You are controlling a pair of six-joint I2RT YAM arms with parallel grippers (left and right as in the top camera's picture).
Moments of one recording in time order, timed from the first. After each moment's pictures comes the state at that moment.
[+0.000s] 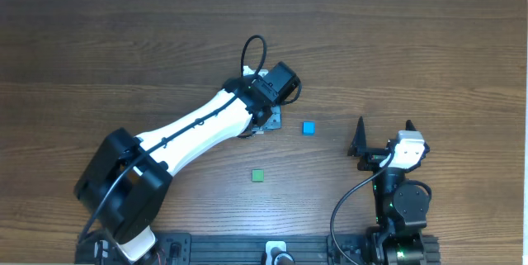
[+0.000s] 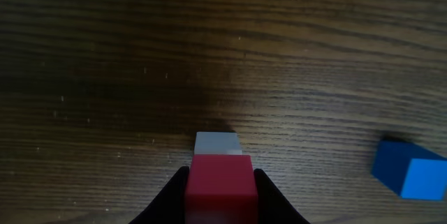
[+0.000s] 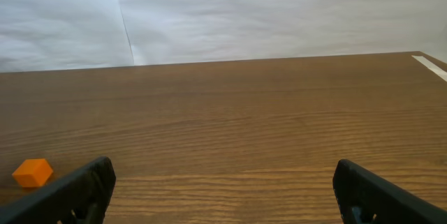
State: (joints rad) left arm -0.77 1.85 1.29 -0.79 -0.14 -0.81; right arm 0.07 0.02 0.01 -0.06 0.12 0.05
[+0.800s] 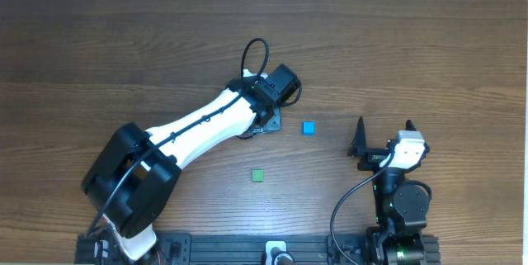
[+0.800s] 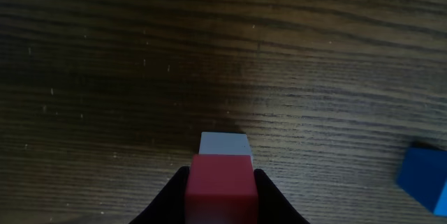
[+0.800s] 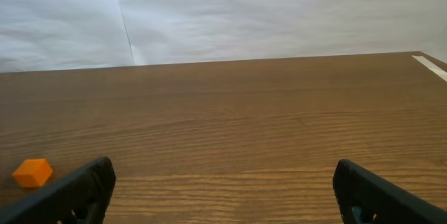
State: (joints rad) left arm -0.77 1.89 1.29 -0.80 -0.14 -0.83; right arm 0.07 0.02 0.01 -0.06 0.12 0.05
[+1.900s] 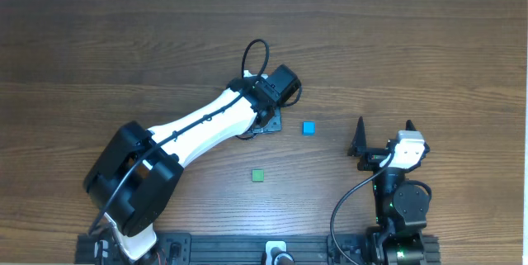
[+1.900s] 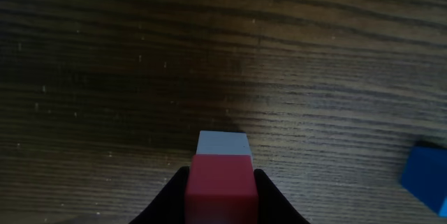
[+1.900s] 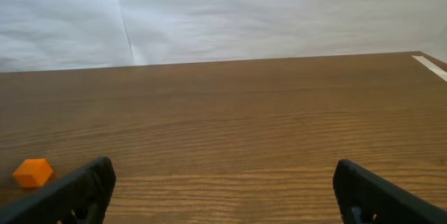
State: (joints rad) left arm -0.77 1.90 1.29 -0.80 -0.13 -0.83; right arm 0.07 0.02 0.01 -0.06 0.12 0.05
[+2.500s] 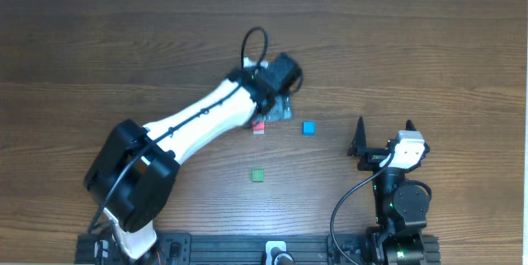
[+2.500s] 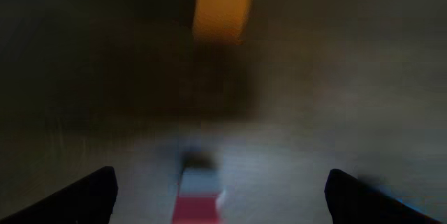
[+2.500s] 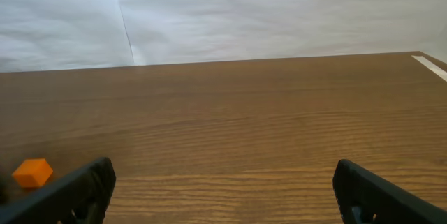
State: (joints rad) left arm -0.73 1.91 1.41 -0.81 -0.16 -0.83; right arm 0.07 0.02 0.01 -0.06 0.12 0.05
